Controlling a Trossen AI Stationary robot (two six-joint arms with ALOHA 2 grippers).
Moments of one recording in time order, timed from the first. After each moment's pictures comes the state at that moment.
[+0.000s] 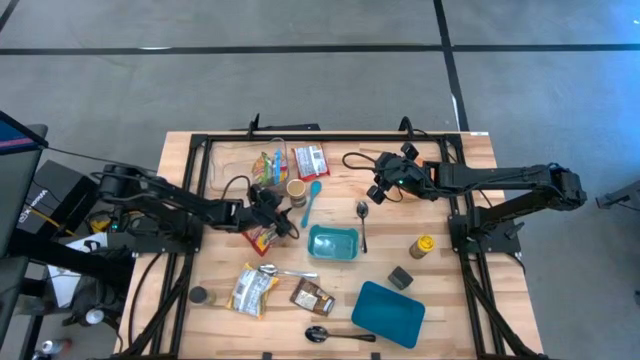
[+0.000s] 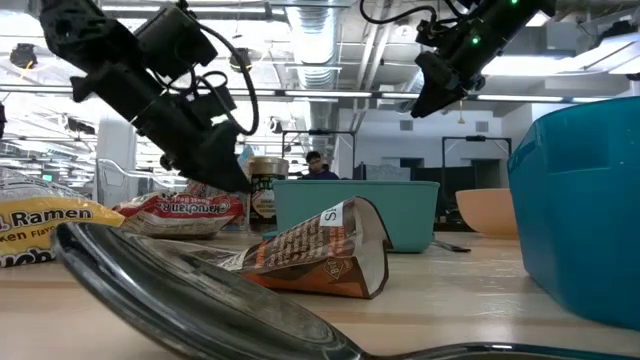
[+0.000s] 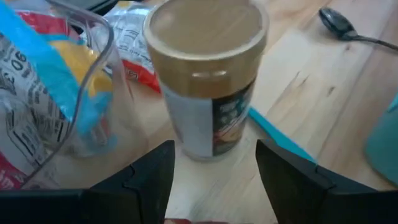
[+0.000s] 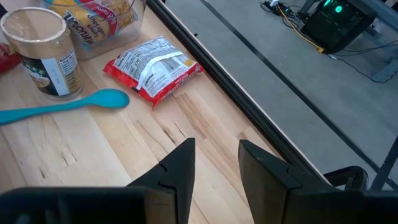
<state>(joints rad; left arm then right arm) -0.04 1.46 0.48 0.25 -0.64 -0.43 -0.14 1.22 0.89 -0.42 0.60 0.15</state>
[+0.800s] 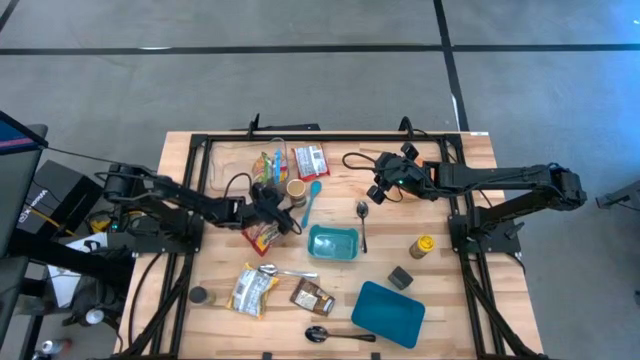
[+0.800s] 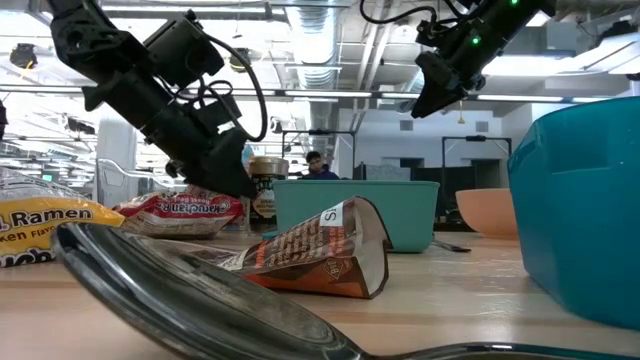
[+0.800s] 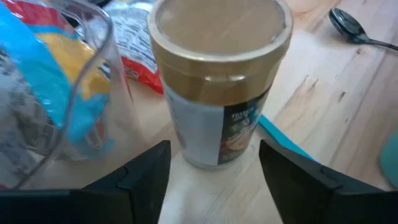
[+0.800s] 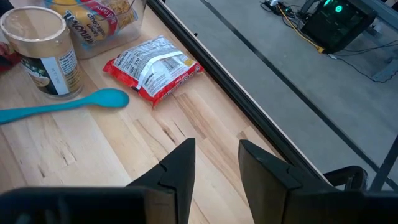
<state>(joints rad) 0.01 1.50 0.48 0.30 -0.58 -0.42 -0.14 1.22 0.89 -0.43 0.60 0.15</state>
